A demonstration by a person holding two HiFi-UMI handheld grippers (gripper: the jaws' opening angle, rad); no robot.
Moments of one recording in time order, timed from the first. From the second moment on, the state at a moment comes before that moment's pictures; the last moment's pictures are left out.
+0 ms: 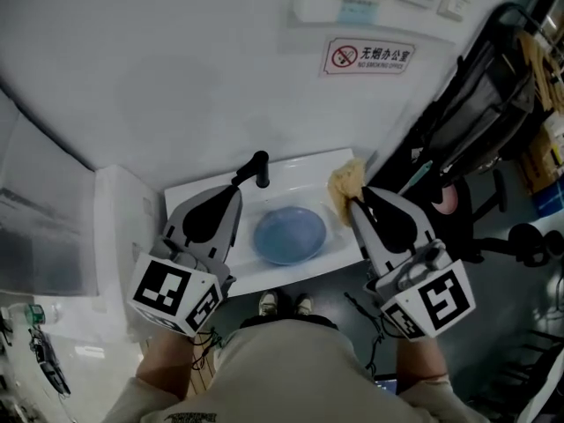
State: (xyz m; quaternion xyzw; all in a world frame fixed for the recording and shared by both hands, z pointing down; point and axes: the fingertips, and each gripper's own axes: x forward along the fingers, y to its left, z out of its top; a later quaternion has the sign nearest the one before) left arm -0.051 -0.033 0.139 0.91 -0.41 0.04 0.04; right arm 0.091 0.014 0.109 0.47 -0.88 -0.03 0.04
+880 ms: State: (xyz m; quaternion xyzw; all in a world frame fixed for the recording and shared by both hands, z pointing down) left arm -0.048 -0.004 0.214 0.92 -0.38 0.10 0.08; right arm 0.091 0.035 0.201 0.48 -0.87 0.04 0.13
